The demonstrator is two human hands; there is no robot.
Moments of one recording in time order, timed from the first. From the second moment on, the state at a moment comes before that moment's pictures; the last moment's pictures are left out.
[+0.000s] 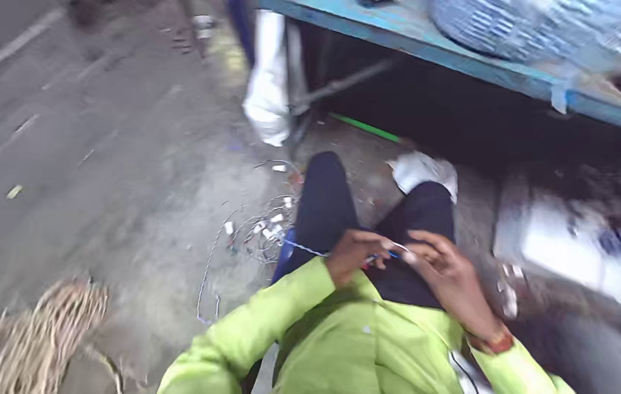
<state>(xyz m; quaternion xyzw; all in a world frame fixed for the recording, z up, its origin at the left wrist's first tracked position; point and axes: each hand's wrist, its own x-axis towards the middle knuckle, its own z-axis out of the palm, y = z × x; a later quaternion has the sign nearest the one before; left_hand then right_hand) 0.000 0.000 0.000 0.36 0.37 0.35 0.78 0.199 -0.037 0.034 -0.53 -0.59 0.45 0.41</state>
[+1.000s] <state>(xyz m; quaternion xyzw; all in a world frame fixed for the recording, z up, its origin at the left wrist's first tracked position) 0.011 -0.018 0.002 0.54 0.39 0.34 0.66 0.213 -0.050 0.013 -0.57 -0.72 0.26 0.29</state>
